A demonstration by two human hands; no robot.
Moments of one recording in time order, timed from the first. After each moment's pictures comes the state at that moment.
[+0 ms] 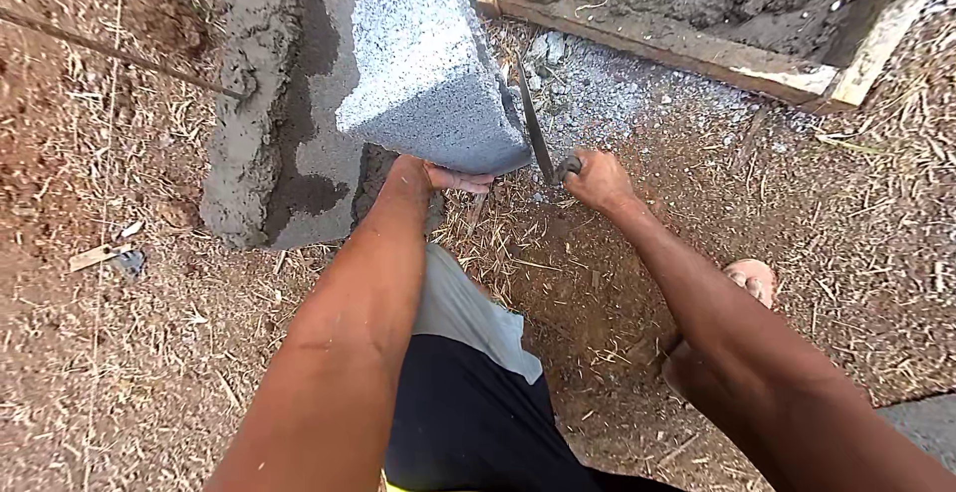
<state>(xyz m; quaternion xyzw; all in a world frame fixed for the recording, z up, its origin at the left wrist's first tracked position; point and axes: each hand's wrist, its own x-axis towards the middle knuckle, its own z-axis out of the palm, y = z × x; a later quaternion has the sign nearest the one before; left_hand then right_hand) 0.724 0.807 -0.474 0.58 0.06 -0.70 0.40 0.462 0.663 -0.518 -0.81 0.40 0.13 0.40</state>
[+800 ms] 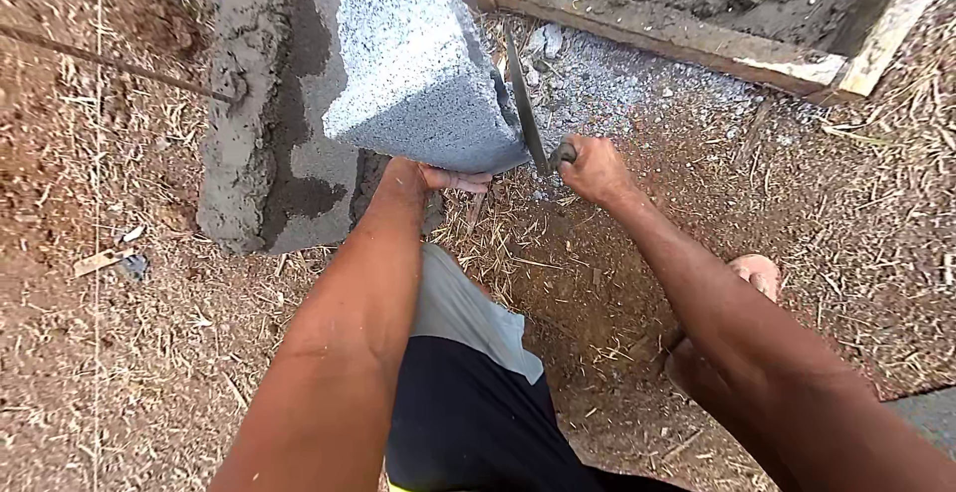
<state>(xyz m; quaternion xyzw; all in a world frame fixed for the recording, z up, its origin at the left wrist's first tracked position) 0.717 0.804 -0.460 0.60 0.04 -0.70 0.38 0.468 0.659 -0.505 -0.83 0.37 0.04 0.41</state>
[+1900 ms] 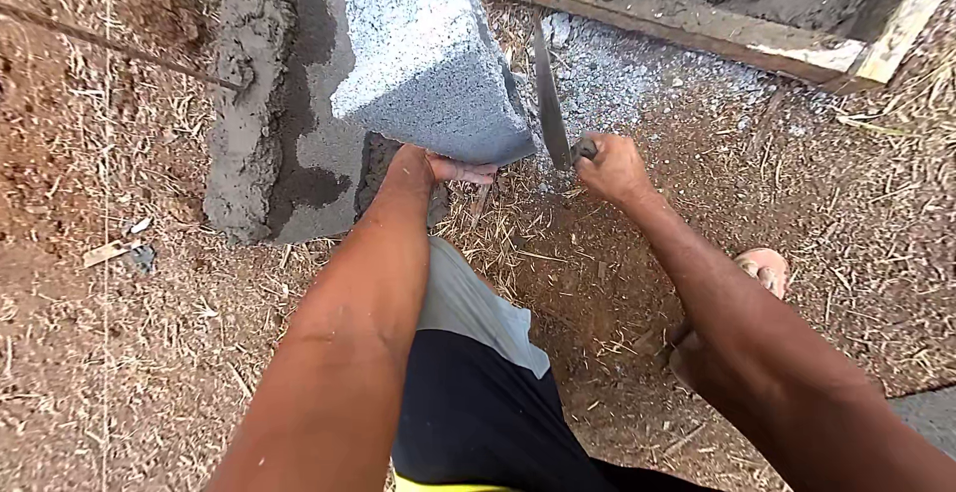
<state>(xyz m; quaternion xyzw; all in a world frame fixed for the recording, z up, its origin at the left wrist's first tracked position) 0.718 0.807 -0.470 0.59 0.07 -0.71 0.38 0.451 0.668 -0.499 -0.82 0.40 0.05 0.42</state>
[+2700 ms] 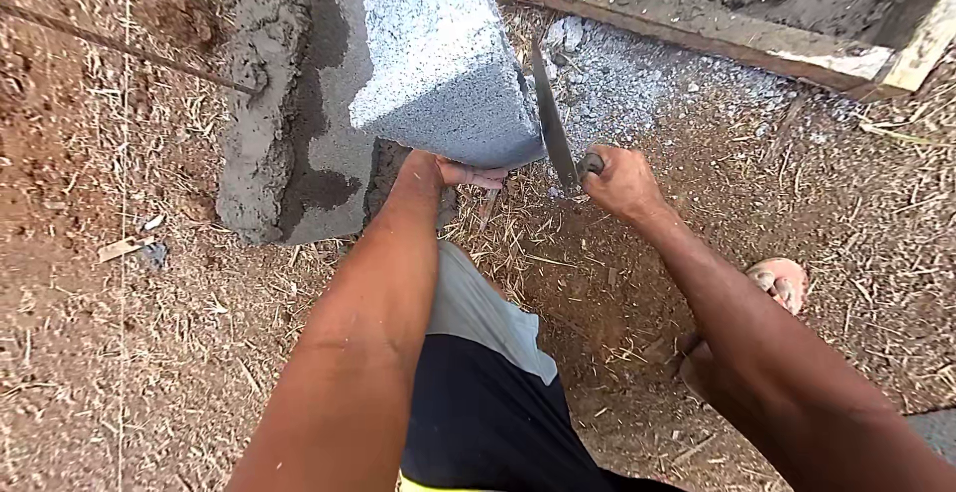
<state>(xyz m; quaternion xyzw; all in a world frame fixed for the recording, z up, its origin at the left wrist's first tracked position) 0.725 0.806 -0.472 0.59 0.02 -0.72 0.36 0.455 0.676 -0.491 -0.83 0.39 0.07 0.40</state>
